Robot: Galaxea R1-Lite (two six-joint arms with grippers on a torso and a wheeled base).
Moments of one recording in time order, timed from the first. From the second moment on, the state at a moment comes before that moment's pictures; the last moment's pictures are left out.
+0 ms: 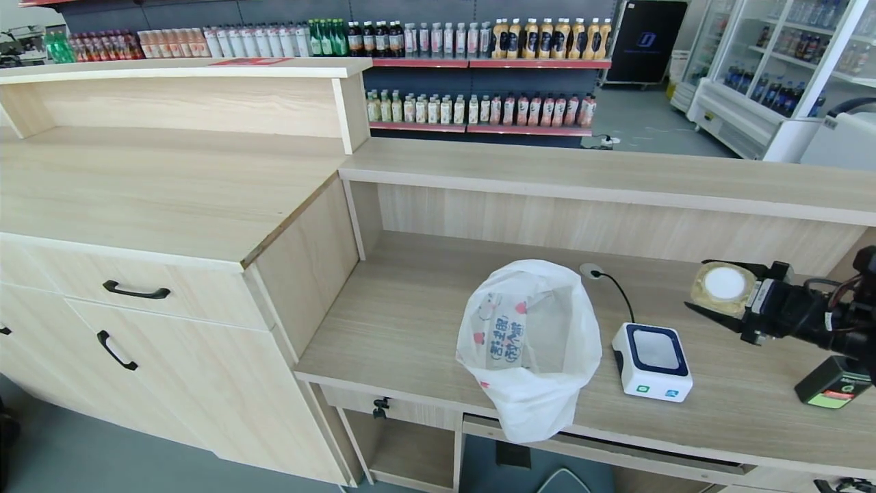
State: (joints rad) left arm 0.00 0.00 0.00 0.00 0.00 0.00; right arm -0.34 1.90 -0.66 -1.02 0.90 -1.29
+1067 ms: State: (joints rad) left arm 0.00 0.00 0.00 0.00 0.00 0.00; right arm -0.28 2.14 -0.69 -1.15 0.98 -1.39
